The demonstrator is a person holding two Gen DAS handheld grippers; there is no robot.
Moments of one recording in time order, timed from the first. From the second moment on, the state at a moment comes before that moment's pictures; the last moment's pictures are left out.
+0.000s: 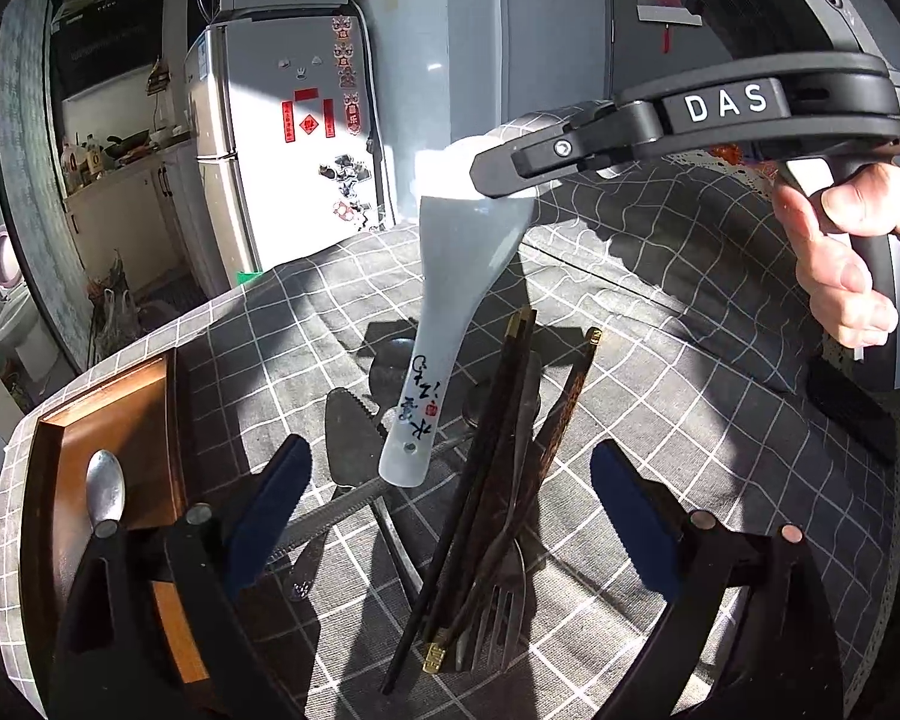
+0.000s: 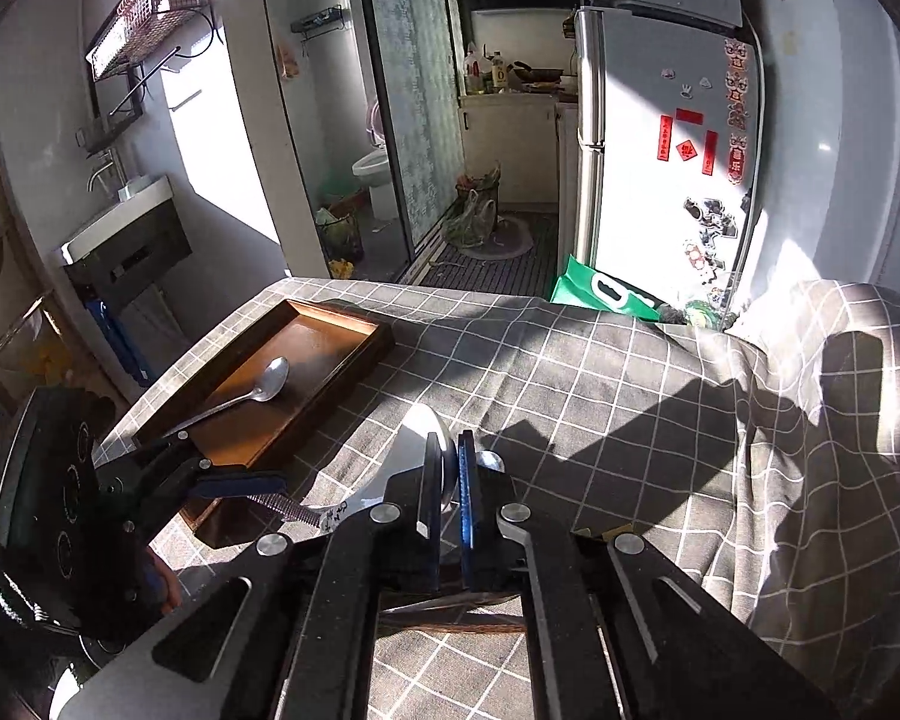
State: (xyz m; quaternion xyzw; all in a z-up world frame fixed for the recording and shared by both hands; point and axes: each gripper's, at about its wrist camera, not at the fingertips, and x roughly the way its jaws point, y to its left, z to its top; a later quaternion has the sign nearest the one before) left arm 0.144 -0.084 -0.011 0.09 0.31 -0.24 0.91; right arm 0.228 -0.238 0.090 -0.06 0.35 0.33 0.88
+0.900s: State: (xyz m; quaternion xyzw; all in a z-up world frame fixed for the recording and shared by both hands) left arm 0.148 0.095 -0.046 0.04 0.42 -0.07 0.90; right arm 0.274 -0.039 0.000 -0.03 0.50 0.43 0.75
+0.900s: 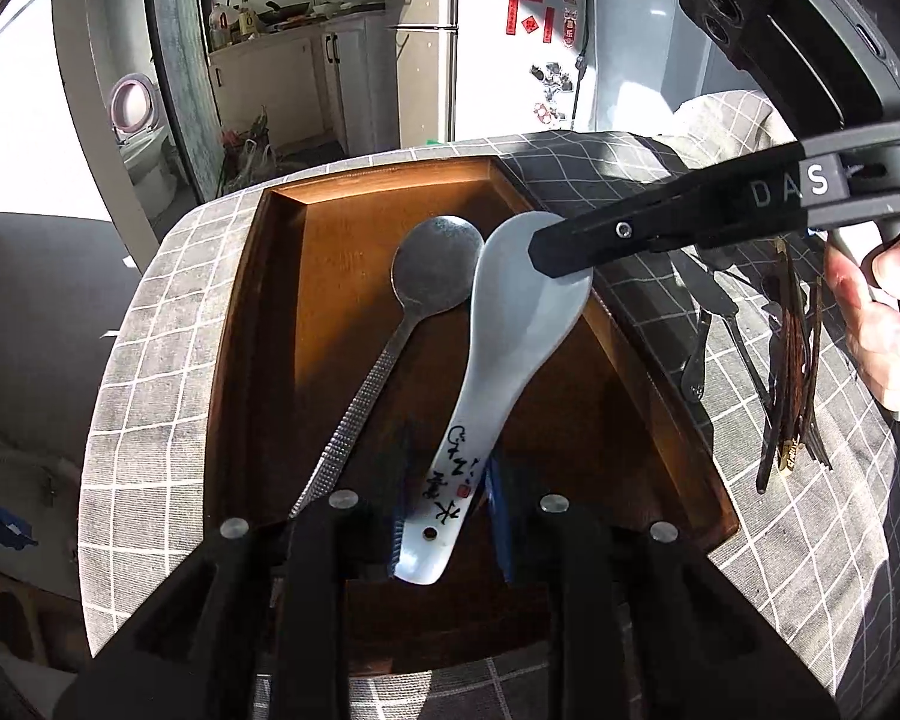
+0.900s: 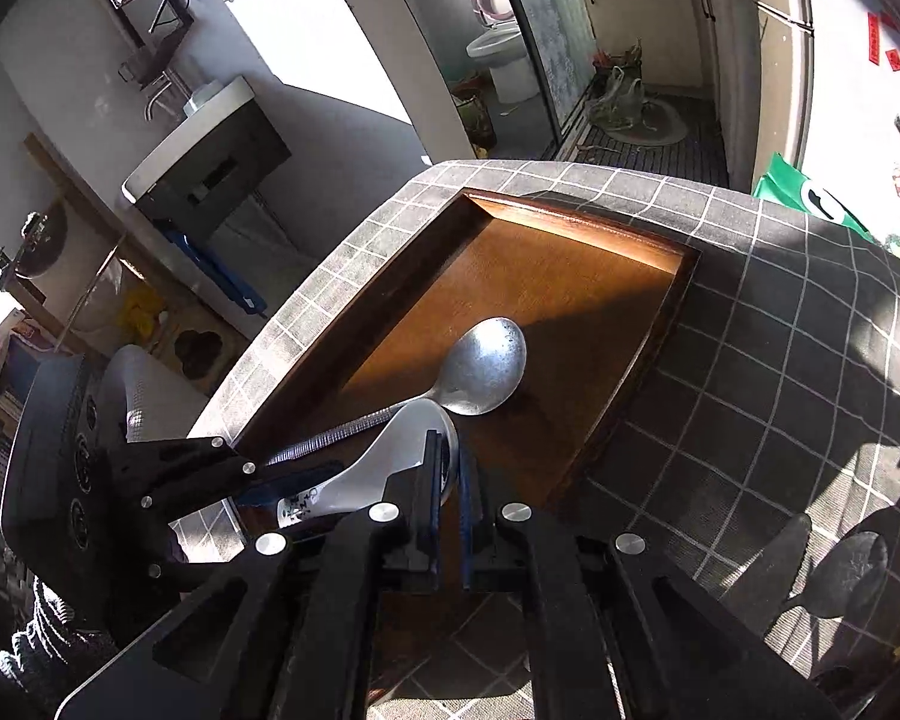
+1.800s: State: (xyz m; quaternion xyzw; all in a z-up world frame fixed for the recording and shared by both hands) left arm 0.107 0.055 -0.014 0.06 0.35 -0.13 0.93; right arm 0.252 -0.162 0.067 0.03 0.43 0.41 0.81
